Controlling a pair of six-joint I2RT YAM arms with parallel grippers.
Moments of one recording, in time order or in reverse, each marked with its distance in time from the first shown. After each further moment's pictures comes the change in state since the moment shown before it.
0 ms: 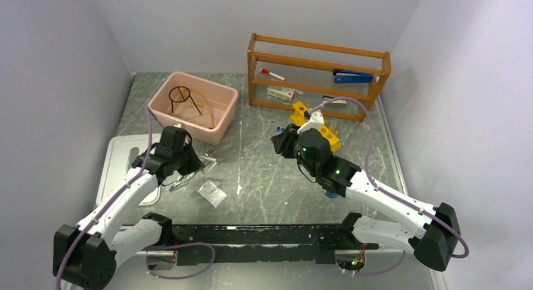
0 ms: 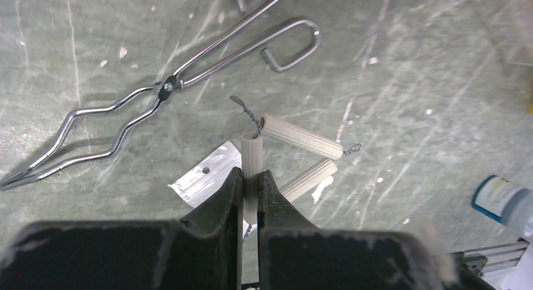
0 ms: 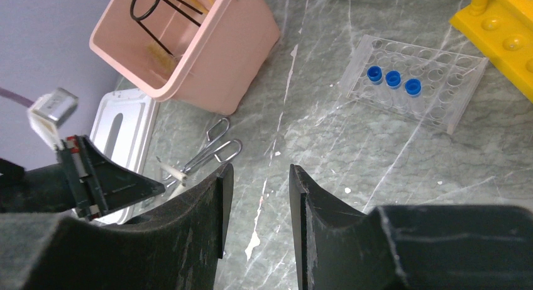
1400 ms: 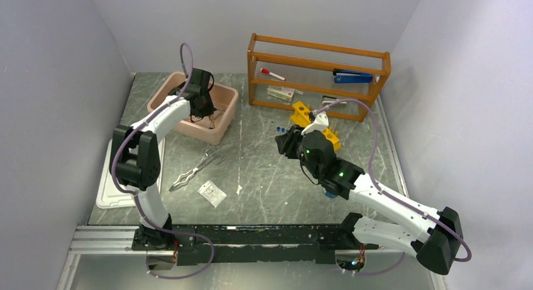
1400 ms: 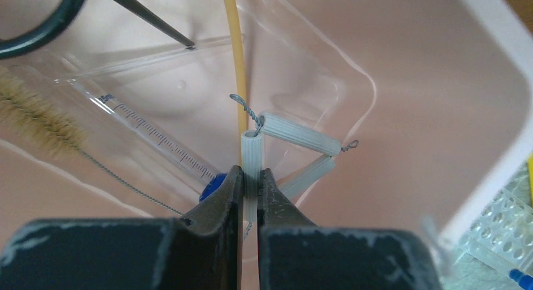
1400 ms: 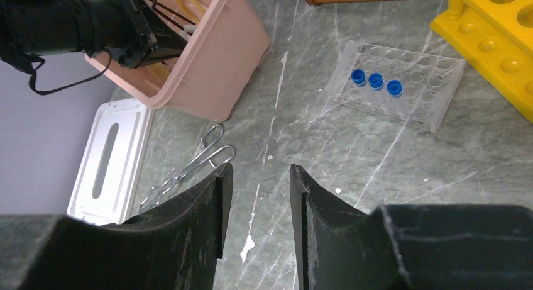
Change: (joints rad) left arm 0.036 0.810 0.787 0.062 -0.224 0.182; right arm -0.002 -0.045 -0.020 -0.016 0.037 0.004
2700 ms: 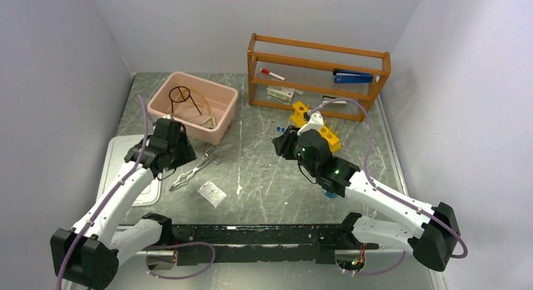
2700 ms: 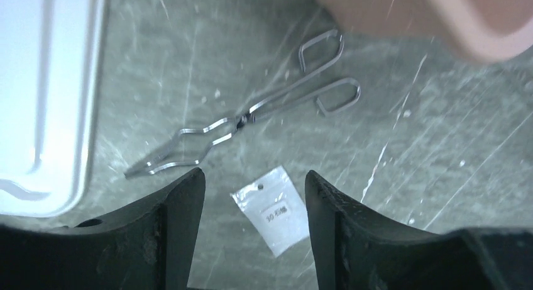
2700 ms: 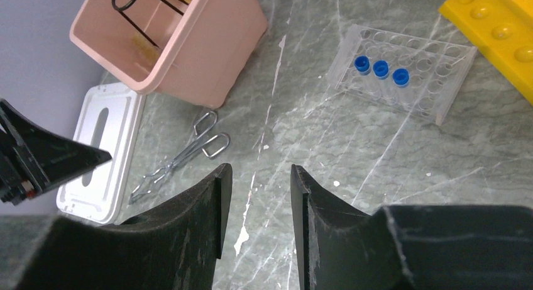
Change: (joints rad) left arm 0.011 -0.791 -0.571 -0.243 -0.029 -0.096; right arm -0.013 0.041 0.000 0.001 -0.043 -0.007
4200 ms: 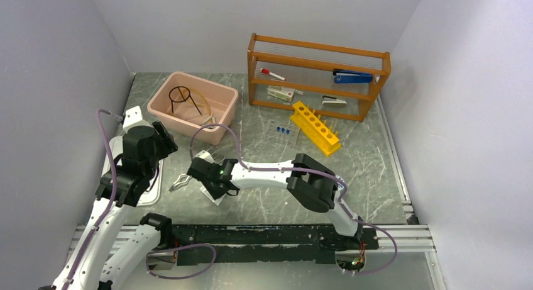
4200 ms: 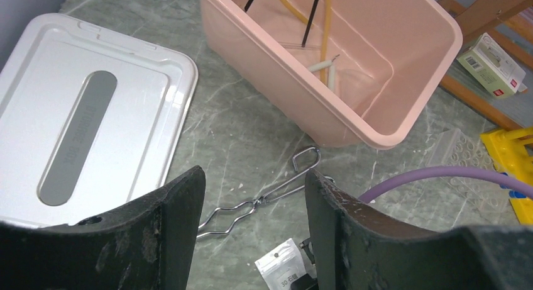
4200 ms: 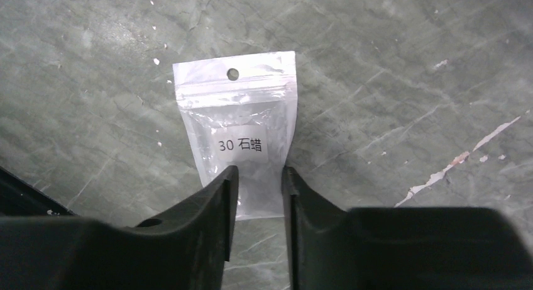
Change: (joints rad) left arm 0.000 -0.357 -0.012 0.095 -0.212 0.128; right arm 0.412 1.122 0.845 -0.474 -0.187 -0.194
